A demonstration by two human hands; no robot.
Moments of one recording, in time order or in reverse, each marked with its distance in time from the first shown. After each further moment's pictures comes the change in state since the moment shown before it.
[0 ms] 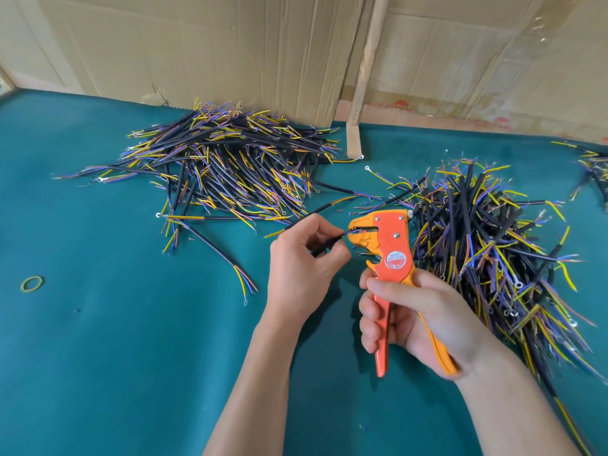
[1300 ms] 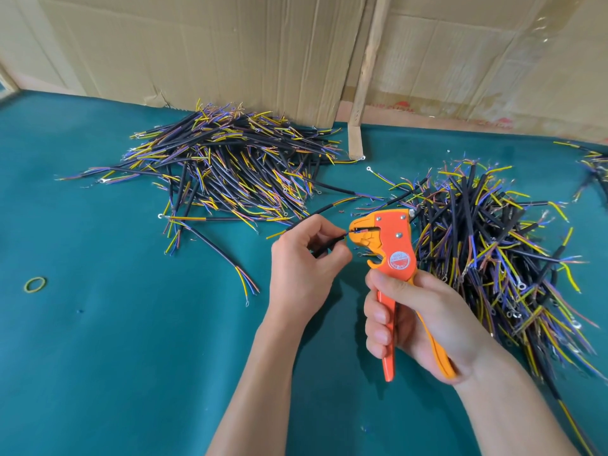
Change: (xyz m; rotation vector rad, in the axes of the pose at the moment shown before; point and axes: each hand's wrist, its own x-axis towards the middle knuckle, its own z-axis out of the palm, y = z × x) left_hand -0.002 0.005 0.000 0.007 0.018 -0.008; right_hand -0.001 0.002 0.004 0.072 -0.006 0.012
